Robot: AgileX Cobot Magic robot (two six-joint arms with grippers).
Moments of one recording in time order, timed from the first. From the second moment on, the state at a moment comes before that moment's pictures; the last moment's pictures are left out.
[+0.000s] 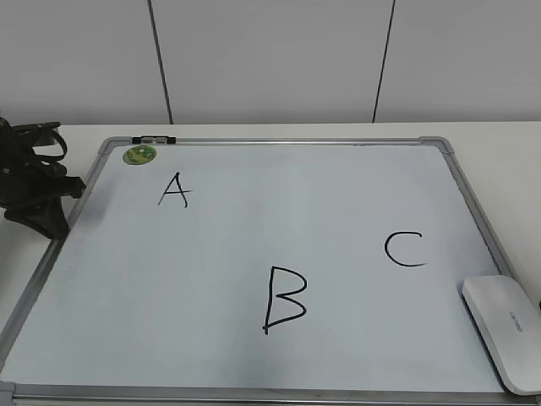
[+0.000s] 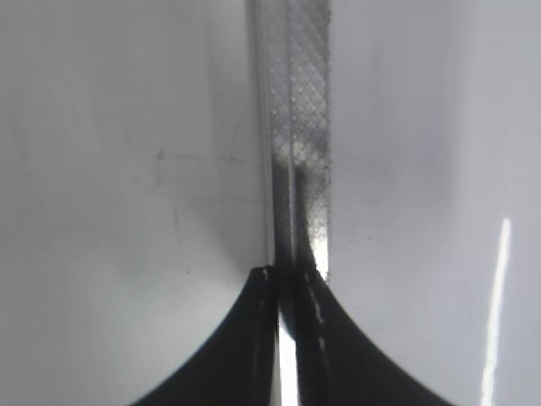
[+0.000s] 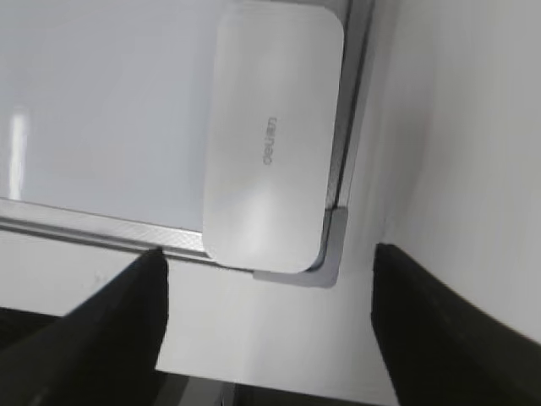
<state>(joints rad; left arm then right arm) 0.00 2.12 -1.43 -0.20 0.87 0.16 0.11 1.13 -0.70 0.04 0.95 -0.08</state>
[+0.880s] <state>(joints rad) 0.00 2.12 -1.43 -0.20 0.87 0.16 0.11 1.47 -0.71 0.08 0.72 -0.09</state>
